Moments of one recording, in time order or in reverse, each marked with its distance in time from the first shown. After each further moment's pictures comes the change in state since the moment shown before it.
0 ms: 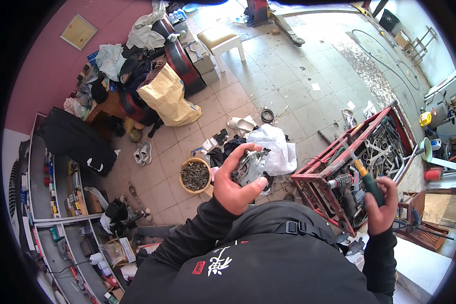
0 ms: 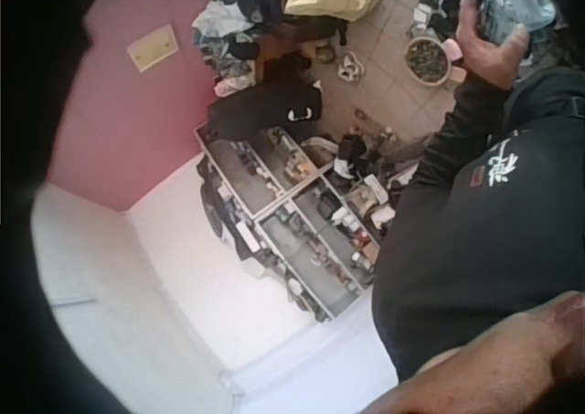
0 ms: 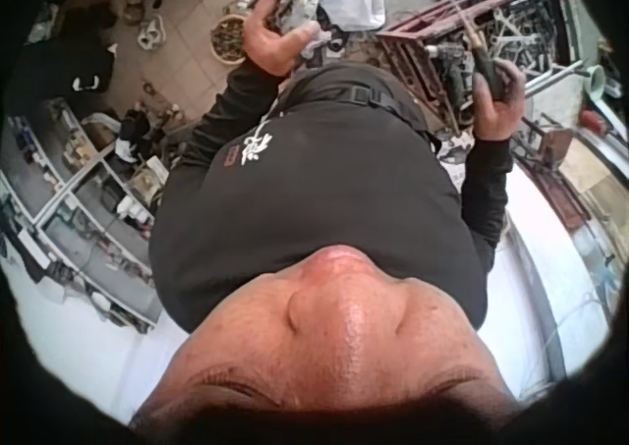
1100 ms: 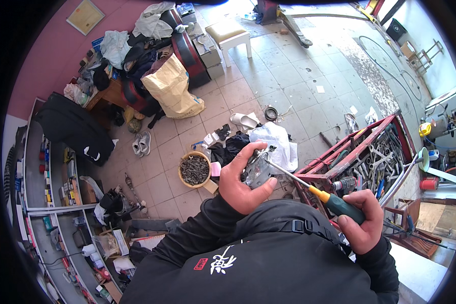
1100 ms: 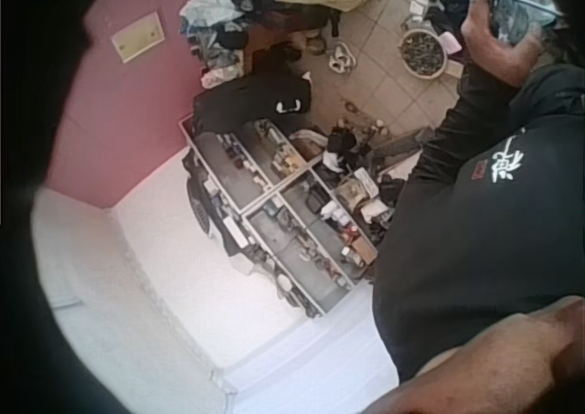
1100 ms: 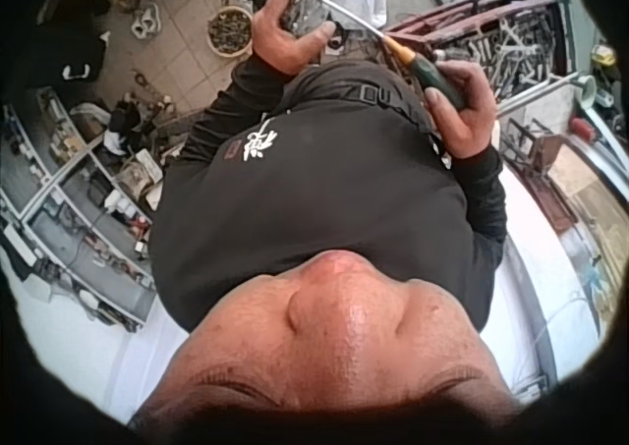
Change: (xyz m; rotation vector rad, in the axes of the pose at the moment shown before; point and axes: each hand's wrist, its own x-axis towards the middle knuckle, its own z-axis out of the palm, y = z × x) left_hand -0.009 0.011 -0.026 0.310 0.028 0.157; right_hand -0.004 -0.129 0.062 0.207 -0.463 -0.065
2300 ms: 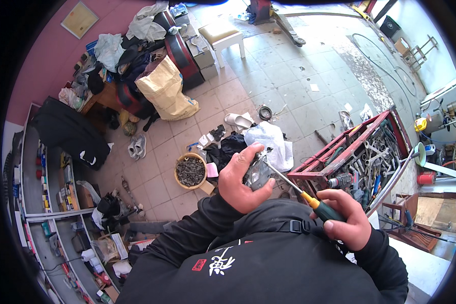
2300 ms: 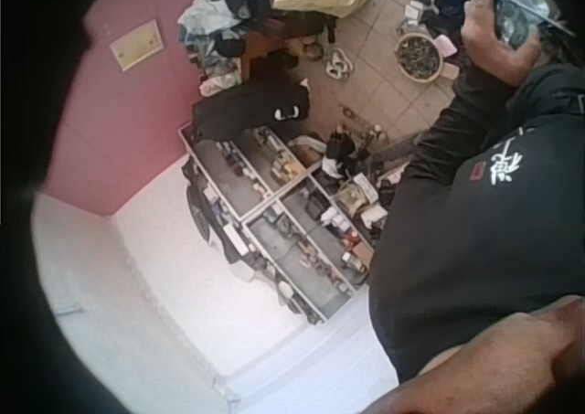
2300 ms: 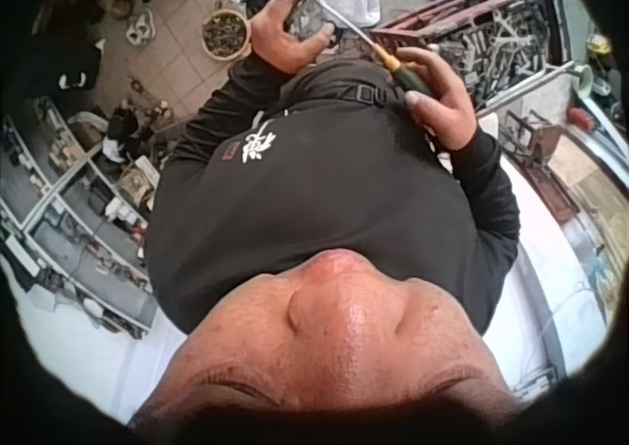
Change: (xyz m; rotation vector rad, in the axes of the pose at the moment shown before) left_hand -0.003 -0.018 0.011 0.230 0.049 0.200; right_hand 0.007 0.000 0.005 0.508 -0.291 0.479
